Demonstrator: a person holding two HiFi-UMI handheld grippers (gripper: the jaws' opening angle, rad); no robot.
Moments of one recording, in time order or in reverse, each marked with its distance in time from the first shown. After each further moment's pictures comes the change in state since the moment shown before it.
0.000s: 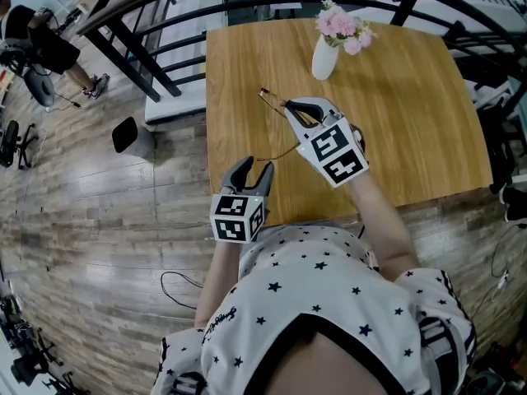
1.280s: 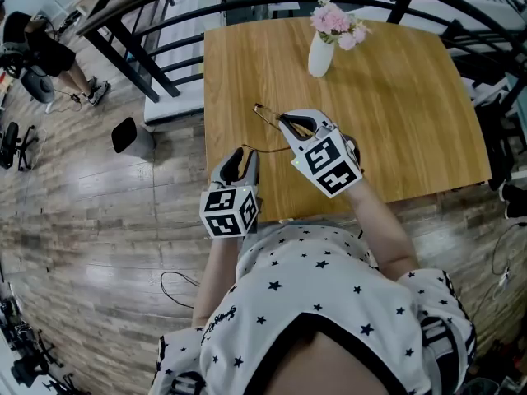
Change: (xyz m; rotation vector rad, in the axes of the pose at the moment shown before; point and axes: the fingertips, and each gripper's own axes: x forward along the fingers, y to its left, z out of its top) left arm -0.016 0.019 0.022 -0.090 -0.103 0.118; right arm -0.016 0.033 -0.015 -0.023 0.032 0.039
